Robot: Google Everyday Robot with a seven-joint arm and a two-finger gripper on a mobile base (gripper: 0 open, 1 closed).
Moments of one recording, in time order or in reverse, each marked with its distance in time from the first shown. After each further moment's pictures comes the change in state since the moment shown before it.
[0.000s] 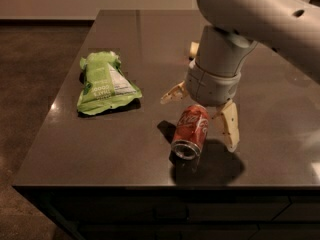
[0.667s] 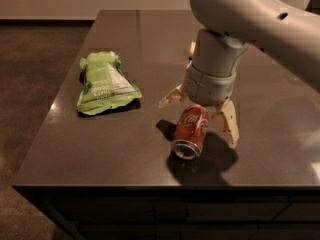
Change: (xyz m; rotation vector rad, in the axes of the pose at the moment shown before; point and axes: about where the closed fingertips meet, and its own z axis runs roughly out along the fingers) arm 0.005 -0.006 0.010 -0.046 -0.010 -0.106
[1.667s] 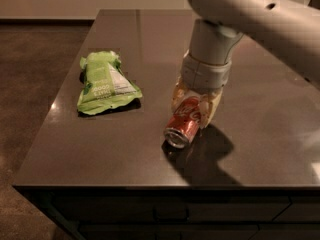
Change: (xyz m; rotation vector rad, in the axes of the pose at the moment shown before) arm 0.022 -0.018 -0.007 0.012 0.024 -0.037
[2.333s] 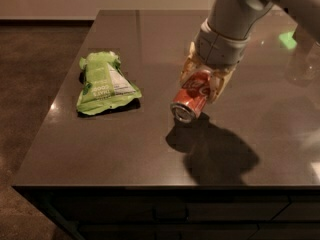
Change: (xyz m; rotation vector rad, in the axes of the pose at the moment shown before) arm 0.027 -0.013 -0.056 0.163 0.081 0.009
